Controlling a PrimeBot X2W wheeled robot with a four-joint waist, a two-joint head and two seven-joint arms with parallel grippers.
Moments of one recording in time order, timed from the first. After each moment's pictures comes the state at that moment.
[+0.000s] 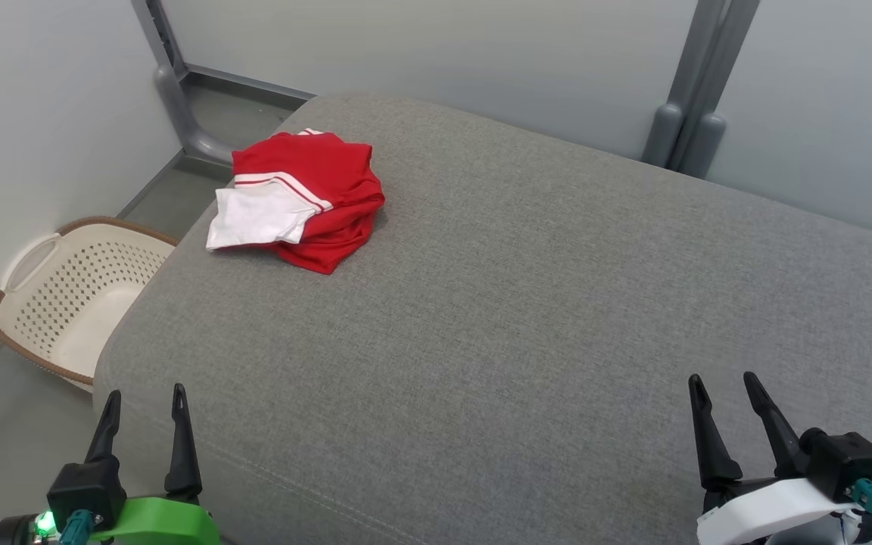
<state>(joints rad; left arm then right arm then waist) 0.00 0.06 0.10 0.25 -0.07 -0.08 -0.26 0.08 -0.10 0.04 0.14 0.28 0.13 -0.26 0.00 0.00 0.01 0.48</state>
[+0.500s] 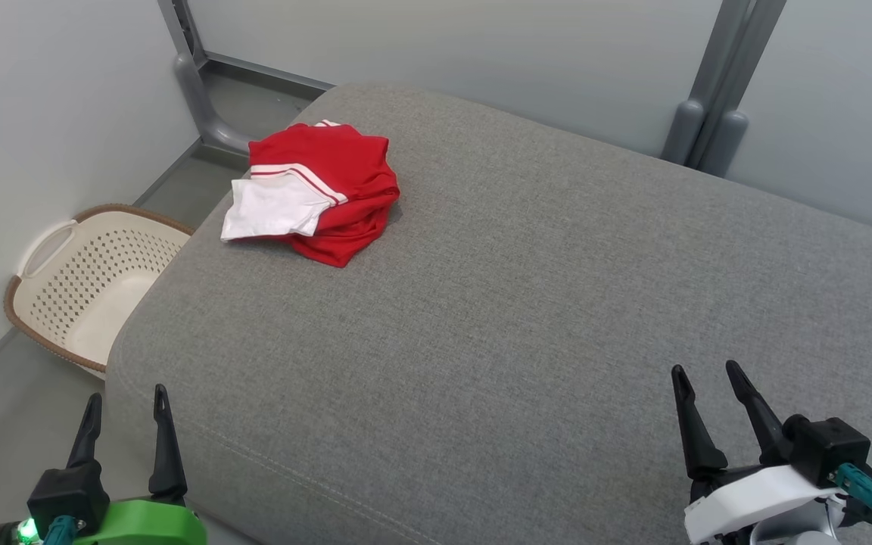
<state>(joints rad) 0.02 0.06 0.13 0.23 -0.08 -0.07 -0.26 0.03 -0.12 0.08 0.17 0.29 0.13 -0.26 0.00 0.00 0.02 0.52</state>
